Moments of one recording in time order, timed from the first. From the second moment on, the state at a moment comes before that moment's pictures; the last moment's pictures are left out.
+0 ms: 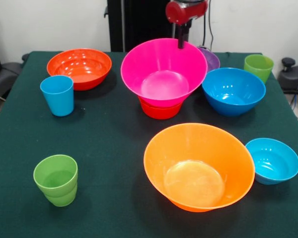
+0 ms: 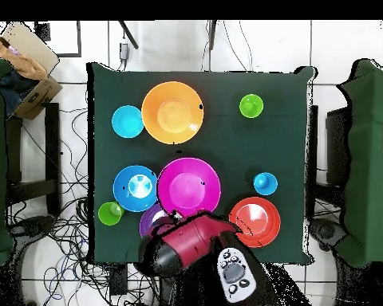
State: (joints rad) arm -0.35 -0.86 0.28 2.16 -0.68 0.25 1.51
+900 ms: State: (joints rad) arm -0.43 -0.86 0.31 2.14 -0.72 0.25 1.51
